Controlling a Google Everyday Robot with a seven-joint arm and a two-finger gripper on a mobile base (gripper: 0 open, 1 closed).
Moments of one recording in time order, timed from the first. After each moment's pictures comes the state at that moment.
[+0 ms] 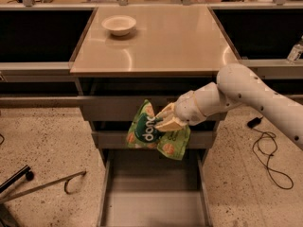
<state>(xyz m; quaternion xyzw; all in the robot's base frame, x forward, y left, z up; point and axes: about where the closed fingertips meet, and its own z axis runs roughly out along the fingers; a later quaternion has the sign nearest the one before) 0.550 -0.038 0.719 -0.64 0.64 0.28 0.33</state>
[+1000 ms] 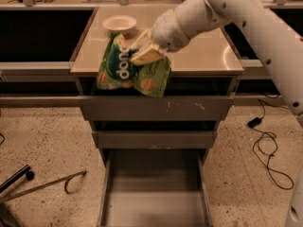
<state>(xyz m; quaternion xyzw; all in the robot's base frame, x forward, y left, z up) 0.620 0.026 0.919 -0.70 0.56 0.25 0.37</state>
